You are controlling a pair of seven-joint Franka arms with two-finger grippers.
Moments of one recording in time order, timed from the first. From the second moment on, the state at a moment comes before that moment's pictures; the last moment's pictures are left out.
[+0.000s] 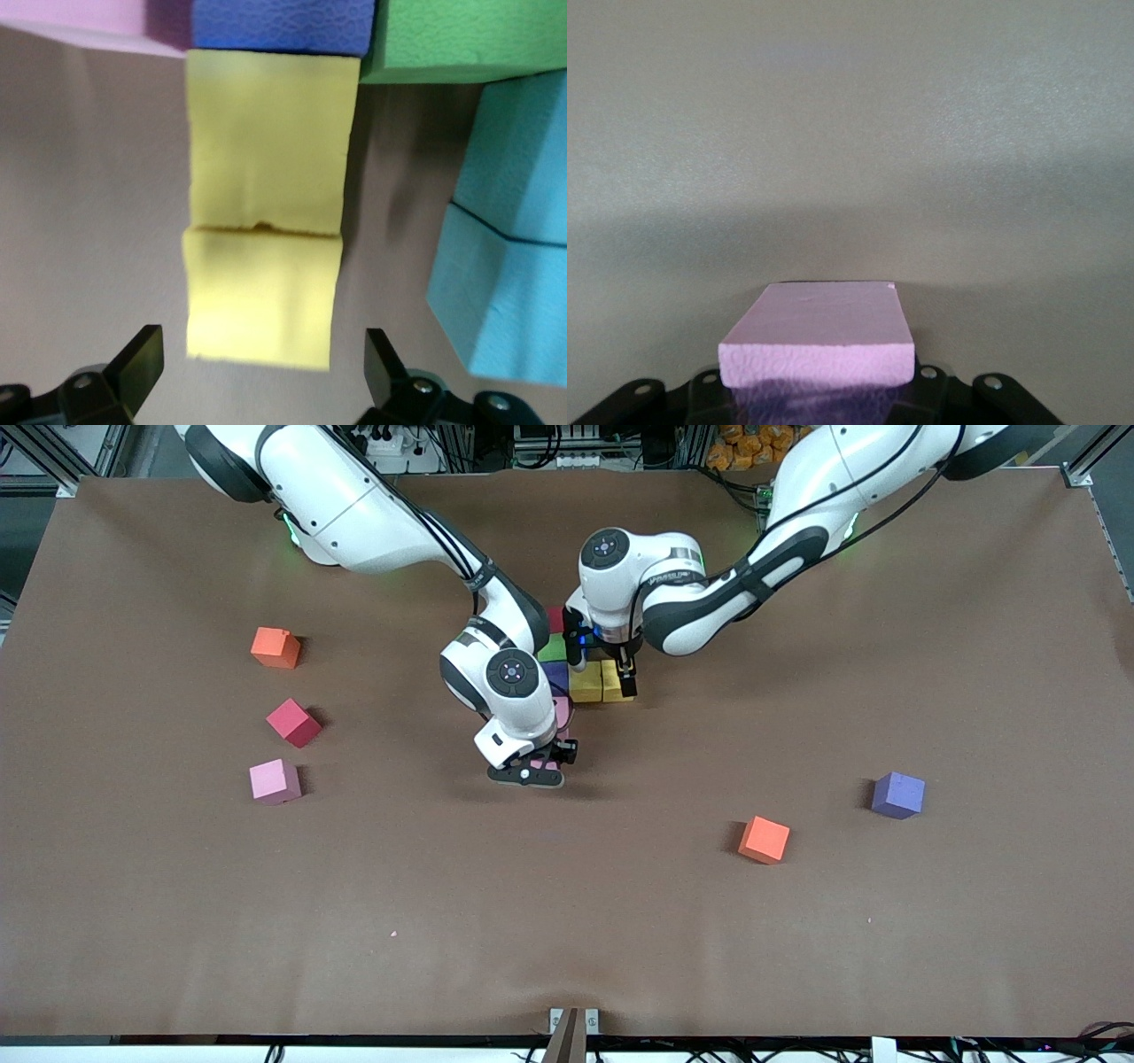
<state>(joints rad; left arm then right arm) 0.03 0.67 -1.01 -2.05 0.84 2.13 -0.03 0.52 0.79 0.23 -1.56 -0.22 2.39 0.96</state>
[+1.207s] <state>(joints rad) 0.30 0.61 -0.84 -1.59 0.58 1.78 -0.03 0.53 0.79 0.23 -1.56 -0.22 2.39 0.95</state>
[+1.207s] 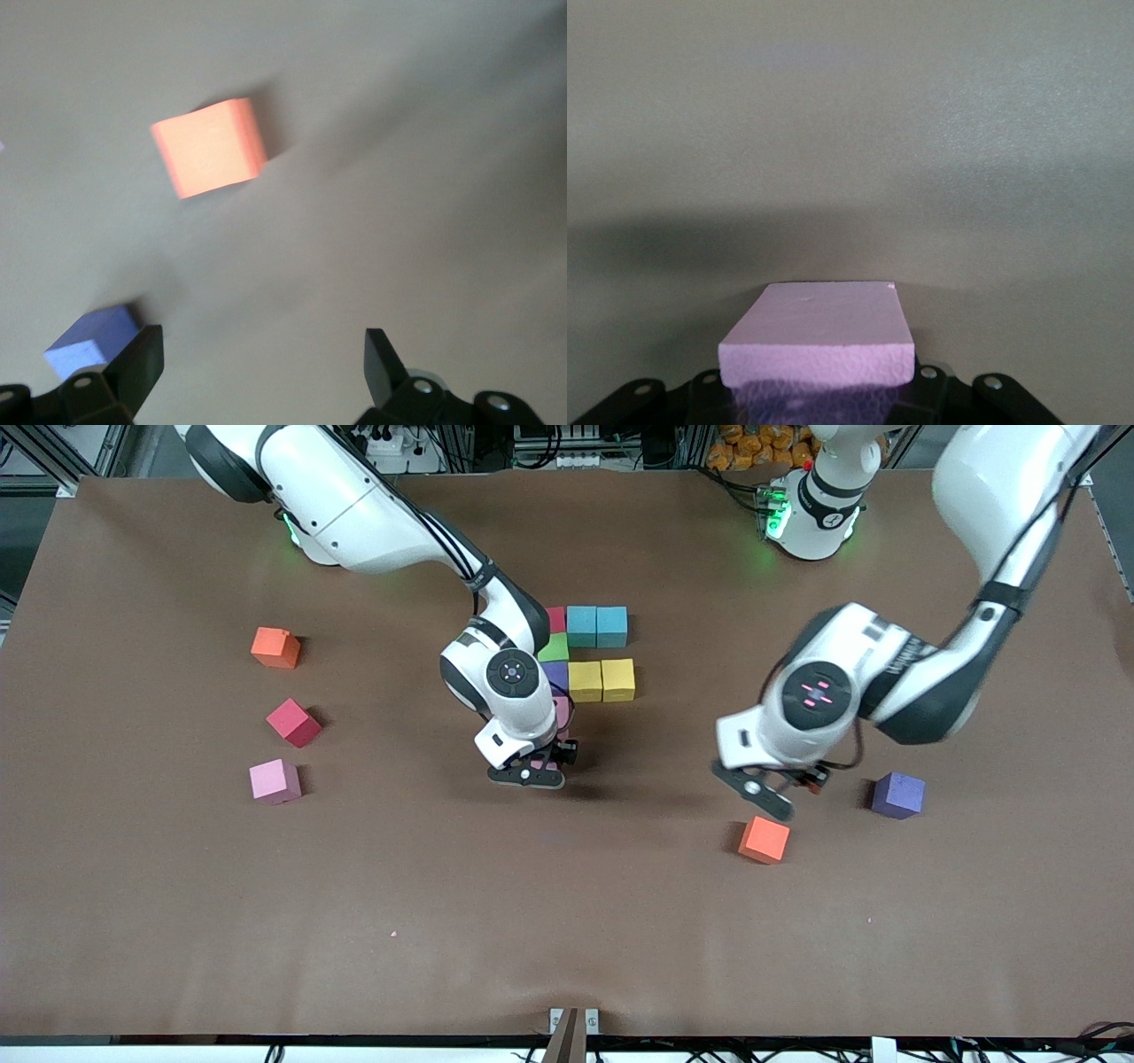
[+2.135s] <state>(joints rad) 0.28 0.69 -0.77 -1.50 0.56 1.95 -0.28 0.55 0.79 0.22 -1.56 -0.22 2.39 0.83</state>
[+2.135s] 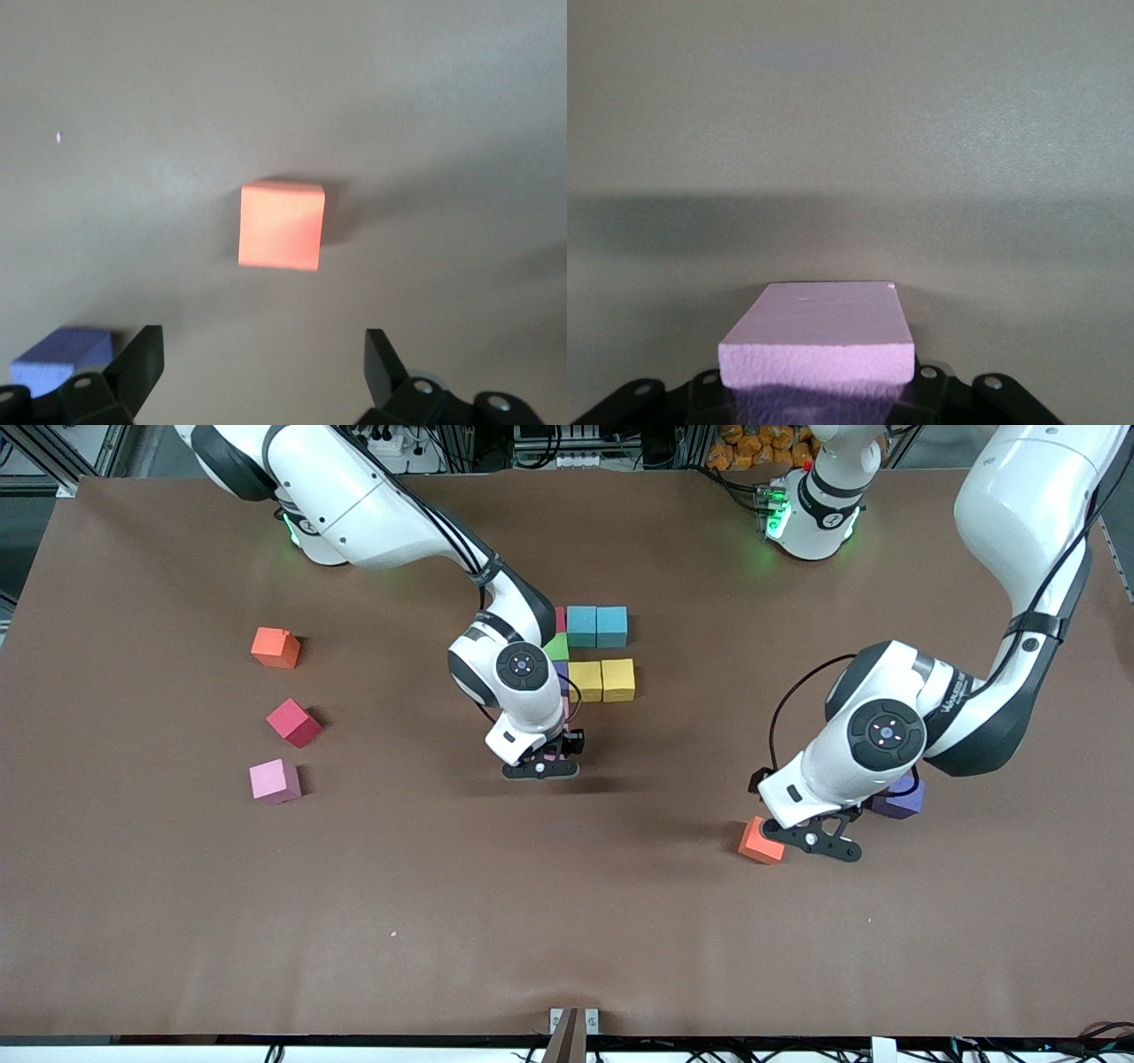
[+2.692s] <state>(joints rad) 0.04 0.74 -0.52 -1.48 0.56 2.10 -0.44 0.55 0.79 0.23 -1.56 -0.22 2.38 0.82</state>
